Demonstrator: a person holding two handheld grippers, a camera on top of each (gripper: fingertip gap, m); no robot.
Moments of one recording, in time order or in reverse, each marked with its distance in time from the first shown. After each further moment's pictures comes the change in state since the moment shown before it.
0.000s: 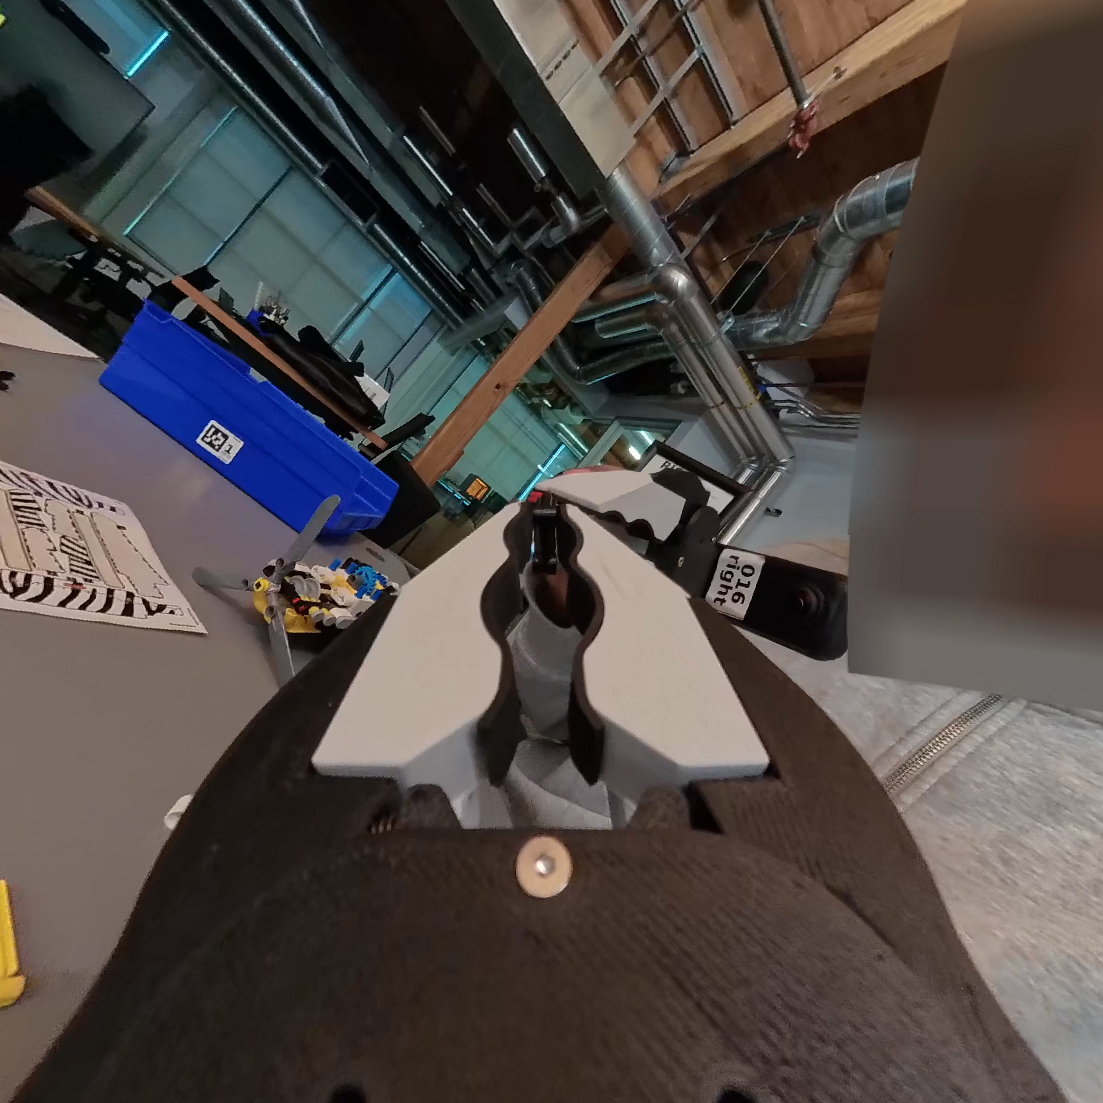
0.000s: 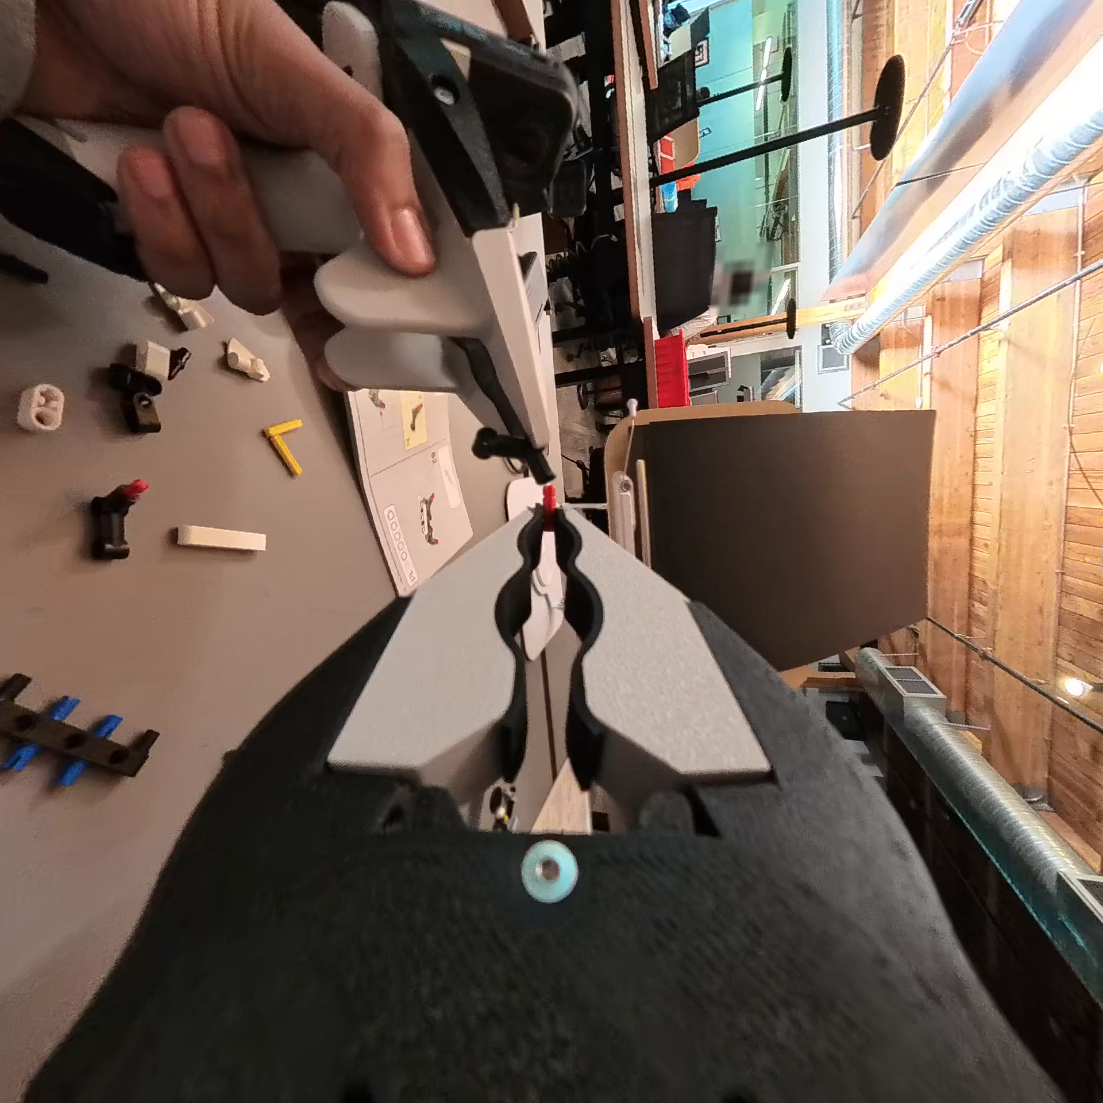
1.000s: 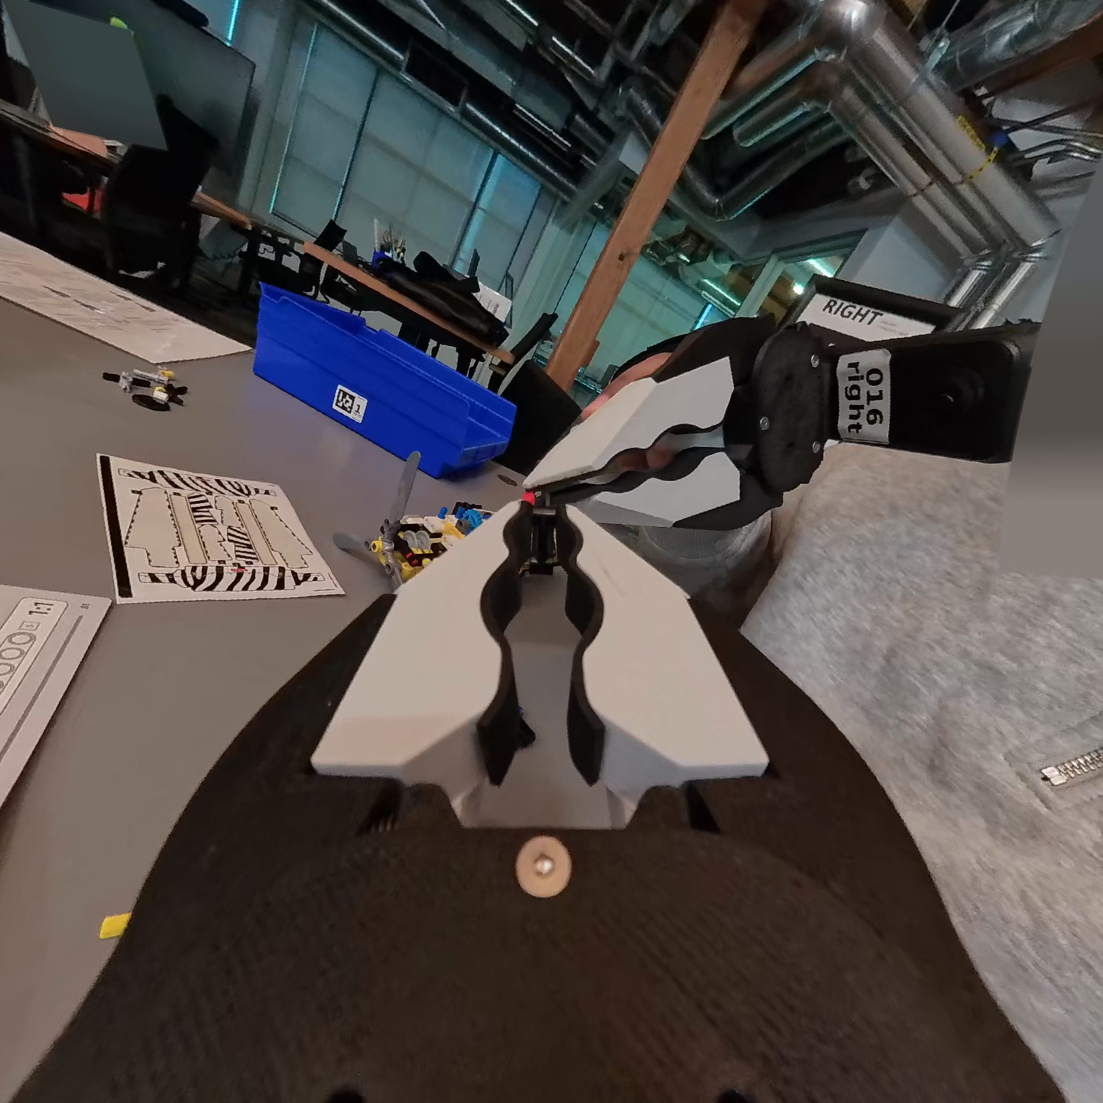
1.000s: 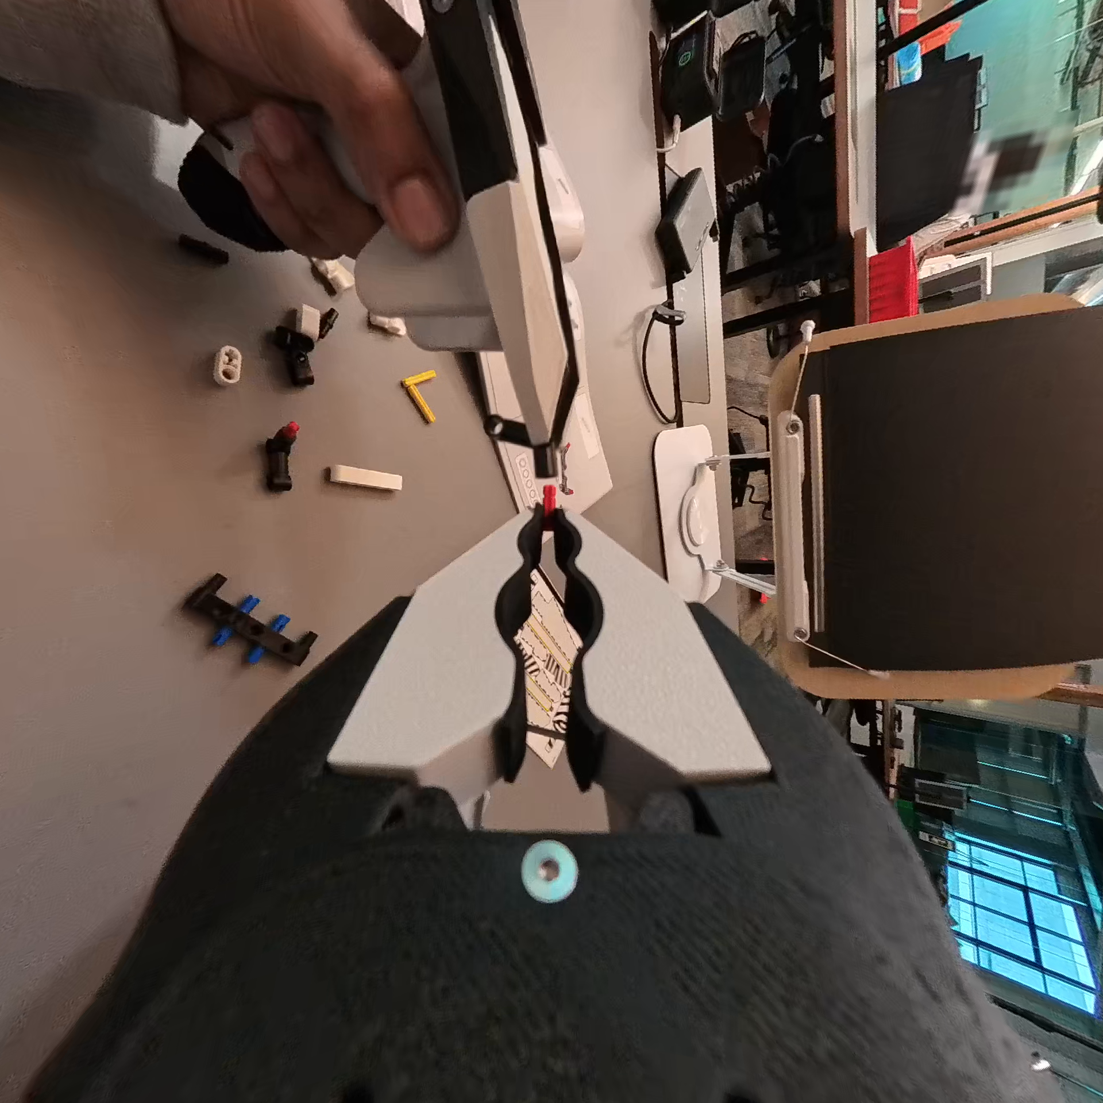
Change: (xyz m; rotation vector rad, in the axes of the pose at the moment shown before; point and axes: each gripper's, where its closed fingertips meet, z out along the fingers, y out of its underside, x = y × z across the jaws) left arm -0.015 0.028 0.012 -0.221 -0.208 0.302; right arm -0.031 0.026 -0.010 -0.065 -0.324 0.186
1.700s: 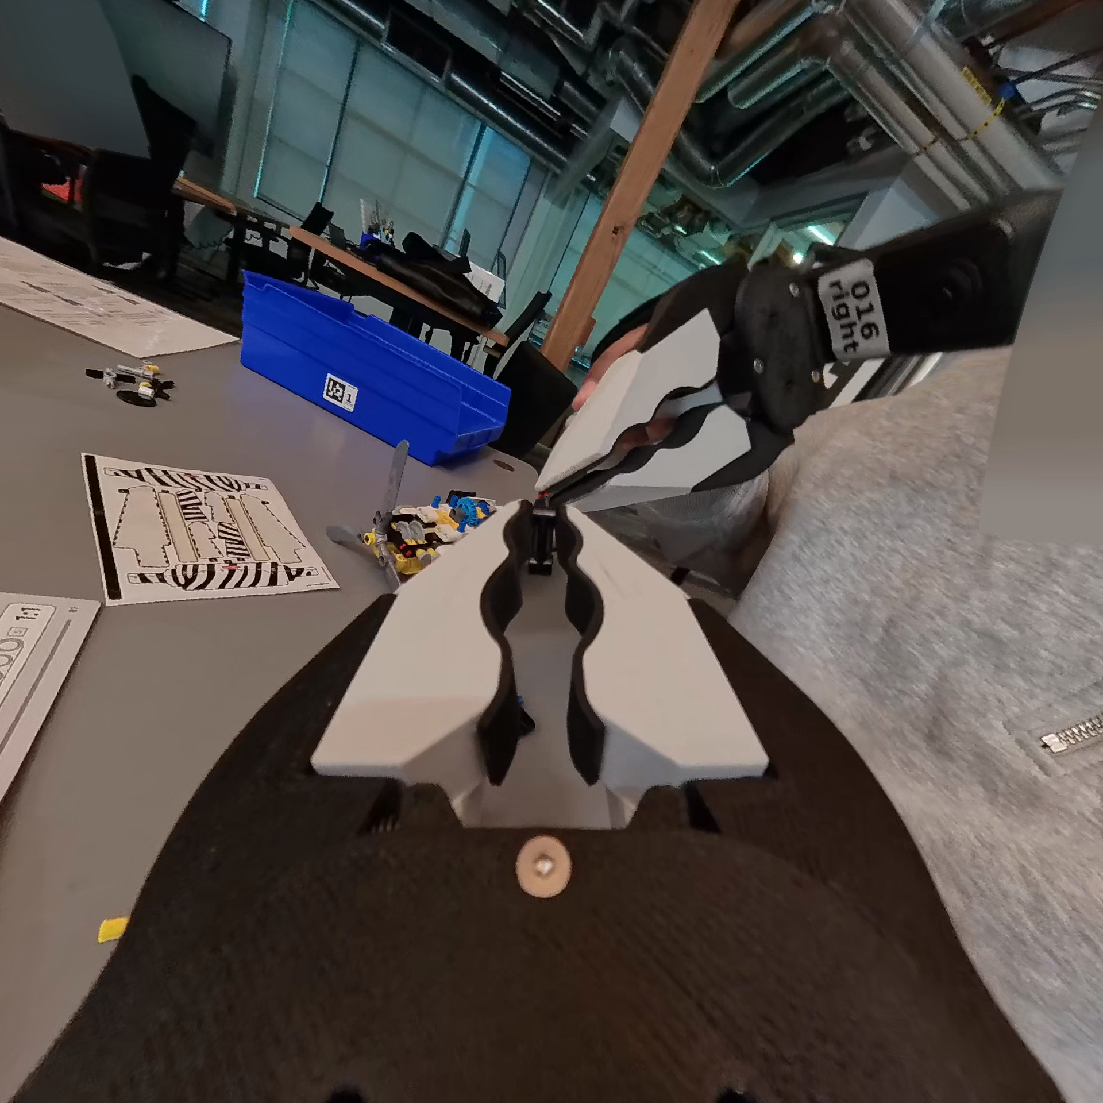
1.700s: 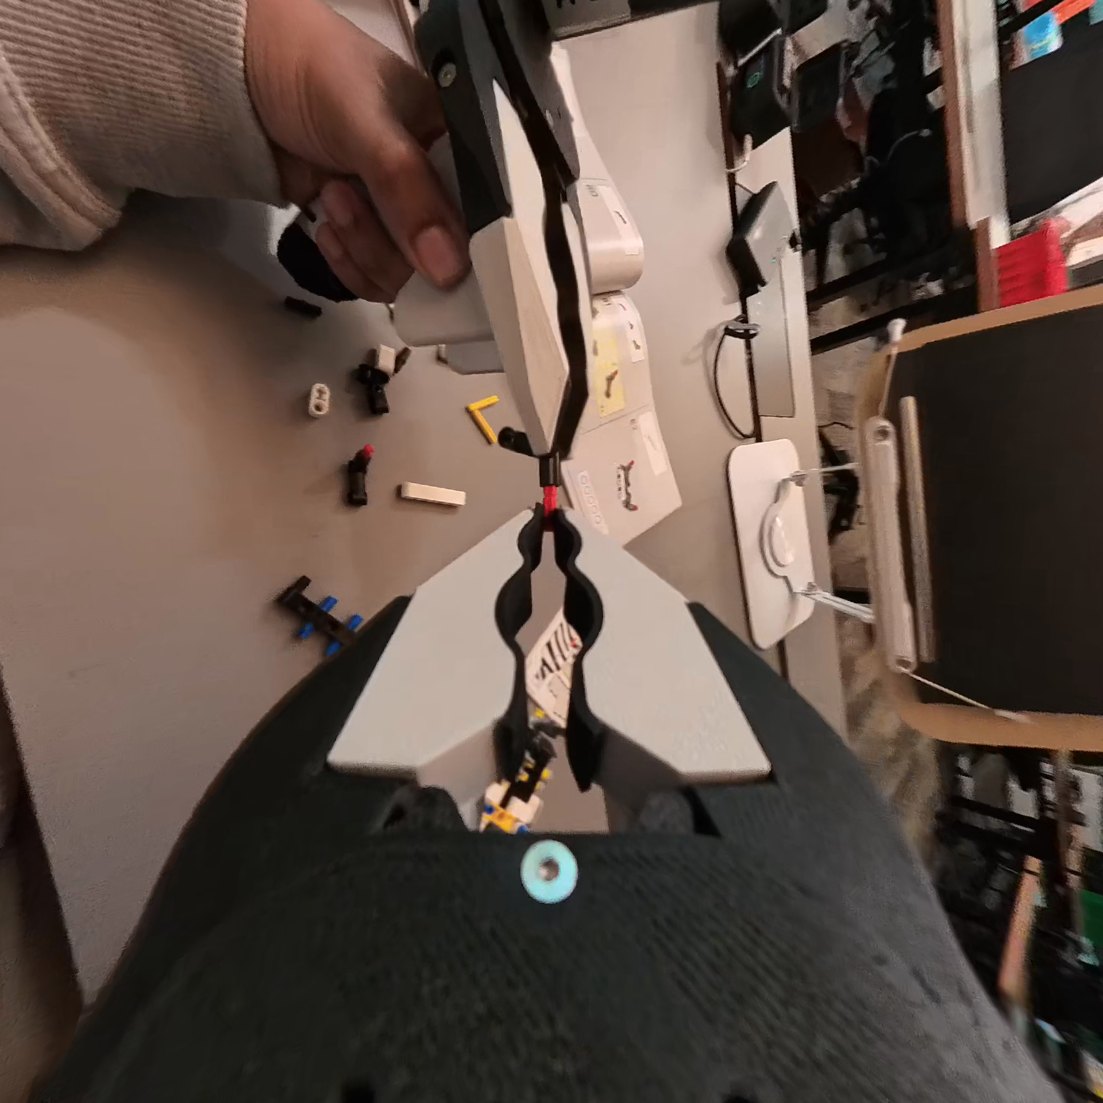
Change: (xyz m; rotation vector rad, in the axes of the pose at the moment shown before) left arm 0.005 0.006 0.002 -0.036 0.012 0.030; right arm -0.012 -0.004 -0.012 0.061 -0.169 0.111
